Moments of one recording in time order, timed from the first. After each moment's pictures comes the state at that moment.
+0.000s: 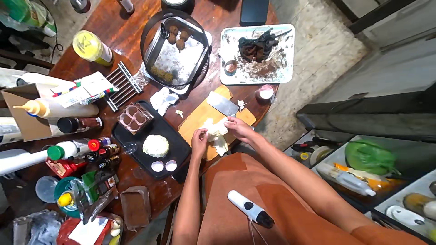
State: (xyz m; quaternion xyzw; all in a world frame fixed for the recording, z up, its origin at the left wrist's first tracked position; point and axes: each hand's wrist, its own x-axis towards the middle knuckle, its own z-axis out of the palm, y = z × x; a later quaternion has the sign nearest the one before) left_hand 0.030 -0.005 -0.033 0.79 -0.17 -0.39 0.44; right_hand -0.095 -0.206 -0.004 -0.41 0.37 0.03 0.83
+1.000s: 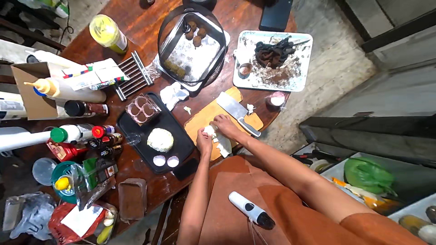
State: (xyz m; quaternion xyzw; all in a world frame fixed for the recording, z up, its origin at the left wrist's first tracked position) left_hand 0.018 -0.017 -0.048 0.87 0.01 -0.34 0.35; right_hand -0.027 -0.180 -0.061 -0.95 0.05 0.10 0.30
